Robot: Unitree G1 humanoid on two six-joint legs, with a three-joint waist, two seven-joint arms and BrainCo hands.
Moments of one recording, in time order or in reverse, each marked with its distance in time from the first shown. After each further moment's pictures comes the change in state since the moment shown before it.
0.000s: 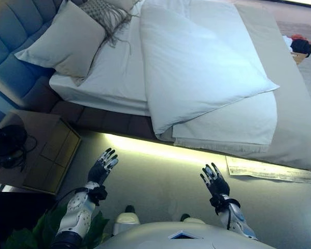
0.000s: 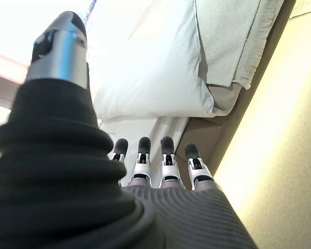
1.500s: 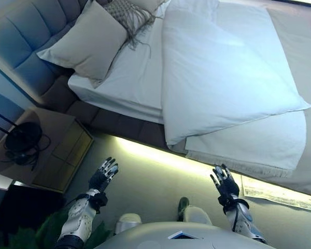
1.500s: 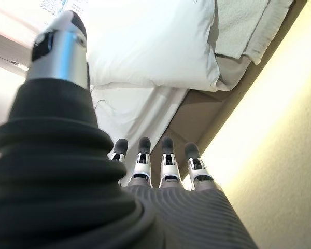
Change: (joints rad) left arm 0.012 -0.021 0.013 0.093 -0.019 0.021 -0.034; right arm -0.008 -0.001 -0.095 0.034 0.039 0.021 -0.007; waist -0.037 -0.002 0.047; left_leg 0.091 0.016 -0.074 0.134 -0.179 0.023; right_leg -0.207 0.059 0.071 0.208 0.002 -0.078
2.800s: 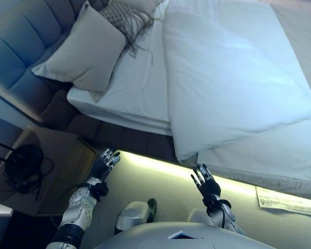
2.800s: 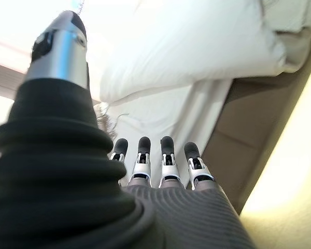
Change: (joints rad) left arm -0.060 0.039 -0.025 -0.025 0.020 -0.023 0.029; right arm 0.038 0.092 0.111 -0.044 0.056 -0.007 0.014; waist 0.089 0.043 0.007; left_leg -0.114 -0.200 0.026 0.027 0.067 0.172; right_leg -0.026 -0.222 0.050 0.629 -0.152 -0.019
